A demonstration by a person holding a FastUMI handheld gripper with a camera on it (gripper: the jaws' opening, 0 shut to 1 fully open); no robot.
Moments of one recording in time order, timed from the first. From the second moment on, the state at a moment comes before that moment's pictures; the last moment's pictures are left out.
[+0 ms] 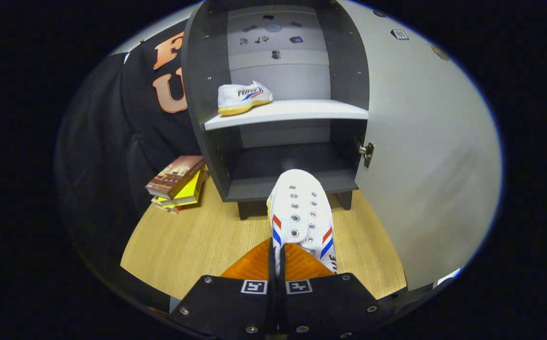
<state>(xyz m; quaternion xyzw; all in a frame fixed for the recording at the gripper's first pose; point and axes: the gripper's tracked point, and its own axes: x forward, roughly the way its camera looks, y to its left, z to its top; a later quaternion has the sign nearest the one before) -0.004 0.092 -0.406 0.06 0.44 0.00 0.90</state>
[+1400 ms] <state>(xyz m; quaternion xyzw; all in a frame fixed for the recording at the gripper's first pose) 0.291 0.041 -0.319 -0.02 0.34 -0.03 0.94</state>
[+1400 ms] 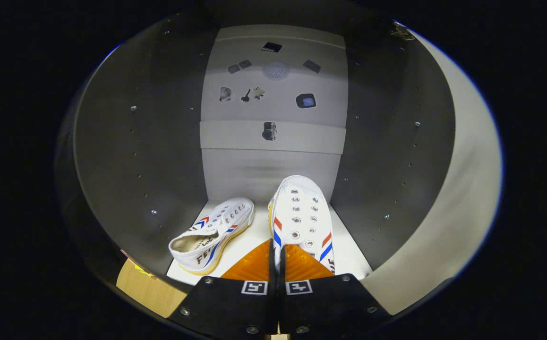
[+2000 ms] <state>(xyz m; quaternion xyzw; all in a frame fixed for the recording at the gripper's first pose) 0.320 0.042 -0.381 0.00 0.40 -0.07 0.92</state>
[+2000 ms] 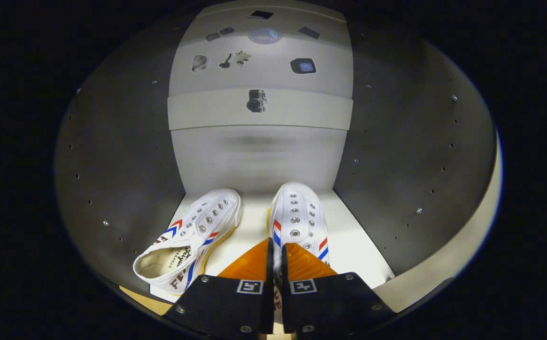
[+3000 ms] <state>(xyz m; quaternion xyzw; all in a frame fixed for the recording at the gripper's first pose) 0.186 0.049 -0.178 -0.02 0.20 -0.01 0.98</state>
